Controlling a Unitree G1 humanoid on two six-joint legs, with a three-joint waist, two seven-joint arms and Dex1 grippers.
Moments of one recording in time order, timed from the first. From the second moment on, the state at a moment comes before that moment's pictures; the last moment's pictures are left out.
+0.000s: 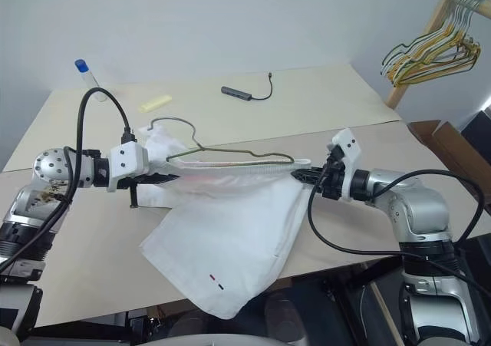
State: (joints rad) left arm -0.50 0.84 -0.15 0.21 -0.15 -0.04 -1.19; right arm -0.42 -0.68 -0.04 -0.05 0.52 0.80 0.90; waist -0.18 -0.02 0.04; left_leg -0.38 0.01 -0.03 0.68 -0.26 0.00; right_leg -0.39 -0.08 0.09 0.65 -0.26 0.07
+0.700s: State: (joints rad) left arm -0.46 0.84 -0.14 0.21 -0.18 -0.05 -1.25; right arm -0.42 -0.69 -0.01 -0.03 0.52 0.77 0.91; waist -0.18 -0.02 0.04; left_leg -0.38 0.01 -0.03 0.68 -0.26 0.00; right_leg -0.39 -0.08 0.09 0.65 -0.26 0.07
